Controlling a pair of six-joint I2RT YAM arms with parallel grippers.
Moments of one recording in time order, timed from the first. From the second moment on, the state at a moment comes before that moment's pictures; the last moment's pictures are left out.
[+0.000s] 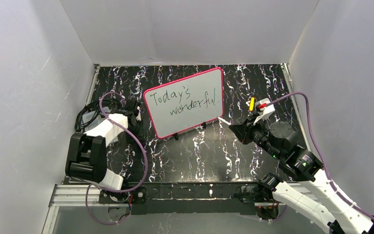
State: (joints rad) left arm -0.19 1.47 0.85 -0.73 -0.05 -0.32; right arm 0.77 0.55 0.81 -0.49 0.10 0.34
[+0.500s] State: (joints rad) left arm -0.19 1.53 0.86 -0.73 -0.05 -0.31; right arm 0.77 0.53 0.80 -0.53 0.12 0.34
